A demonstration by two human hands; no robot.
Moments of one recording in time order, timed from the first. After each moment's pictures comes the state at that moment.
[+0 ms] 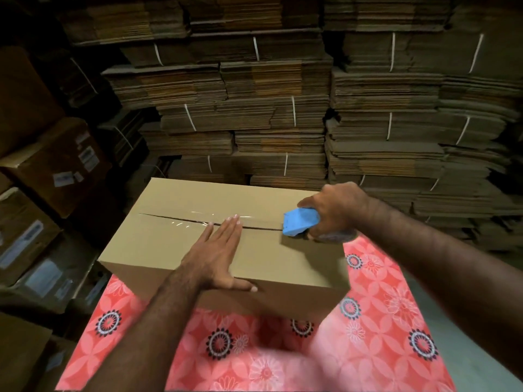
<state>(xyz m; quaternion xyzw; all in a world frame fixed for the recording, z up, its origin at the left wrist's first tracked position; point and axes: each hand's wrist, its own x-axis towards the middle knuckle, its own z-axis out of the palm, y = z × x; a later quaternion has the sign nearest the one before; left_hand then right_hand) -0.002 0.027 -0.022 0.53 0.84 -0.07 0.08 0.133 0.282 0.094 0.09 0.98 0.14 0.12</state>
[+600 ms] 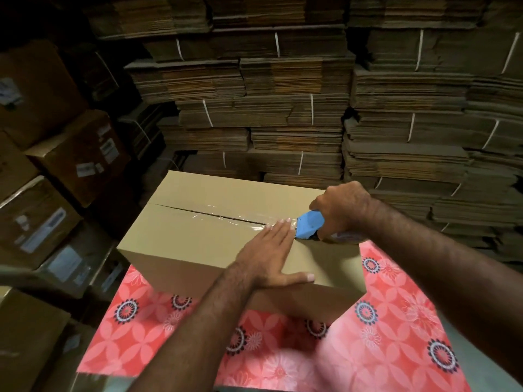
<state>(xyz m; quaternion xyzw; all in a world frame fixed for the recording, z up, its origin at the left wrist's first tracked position) 0.040 0.076 -0.029 0.56 0.82 0.05 0.08 0.104 0.259 0.092 0.08 0.96 0.20 0.16</state>
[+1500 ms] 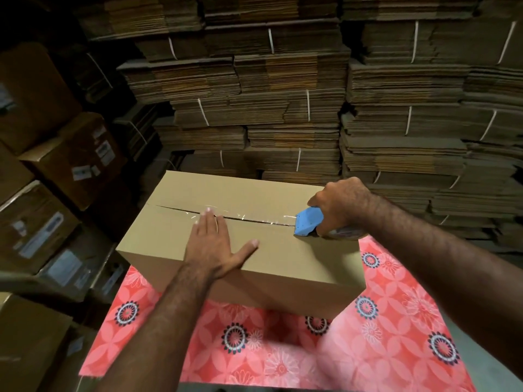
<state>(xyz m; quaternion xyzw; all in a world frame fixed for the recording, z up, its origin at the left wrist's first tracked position) -0.008 0.015 -0.022 0.32 0.94 0.00 0.06 0.106 0.264 0.091 0.10 0.96 0.18 0.18</state>
